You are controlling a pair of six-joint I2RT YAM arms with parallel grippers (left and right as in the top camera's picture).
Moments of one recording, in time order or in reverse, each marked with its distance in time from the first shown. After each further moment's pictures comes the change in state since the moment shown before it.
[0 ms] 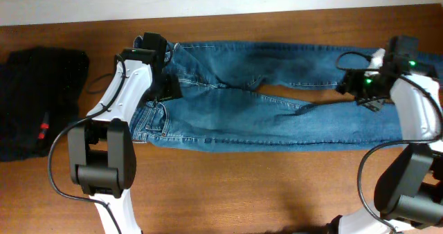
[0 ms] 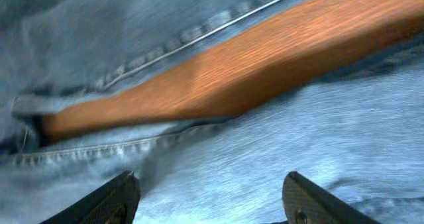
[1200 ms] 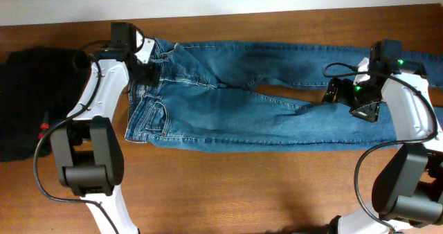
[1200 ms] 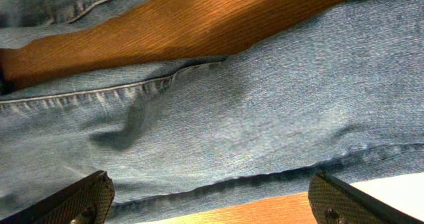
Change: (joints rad) left arm 0.135 0.002 0.000 0.340 0.174 0.599; right arm 0.048 0.000 -0.010 -0.144 0.038 -0.026
